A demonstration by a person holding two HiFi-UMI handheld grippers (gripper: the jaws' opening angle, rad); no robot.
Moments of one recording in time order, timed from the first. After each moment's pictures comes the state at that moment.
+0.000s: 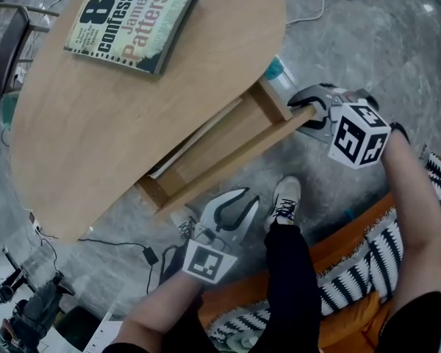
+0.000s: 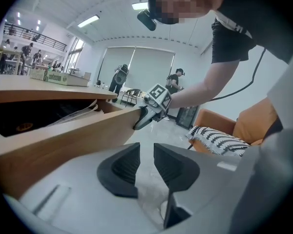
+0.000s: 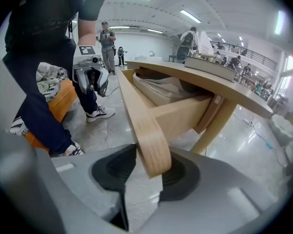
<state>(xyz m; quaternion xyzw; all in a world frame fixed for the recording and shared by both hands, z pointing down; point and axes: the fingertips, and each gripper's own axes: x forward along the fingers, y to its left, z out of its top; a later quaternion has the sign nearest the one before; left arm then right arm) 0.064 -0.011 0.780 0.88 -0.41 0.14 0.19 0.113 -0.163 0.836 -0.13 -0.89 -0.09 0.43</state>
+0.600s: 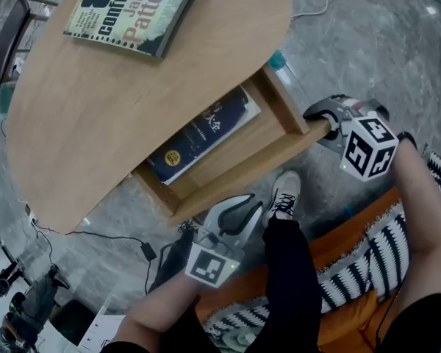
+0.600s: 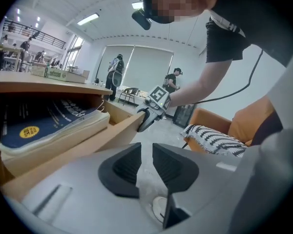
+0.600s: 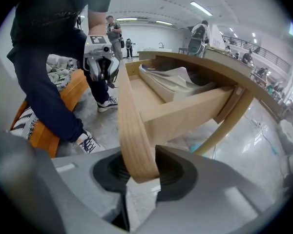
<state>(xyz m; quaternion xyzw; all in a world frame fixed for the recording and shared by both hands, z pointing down) 0.077 0.025 0.787 0.89 -0.38 0.16 0.20 0.150 -0.124 0.853 -0.17 -0.86 -0.11 0.47</state>
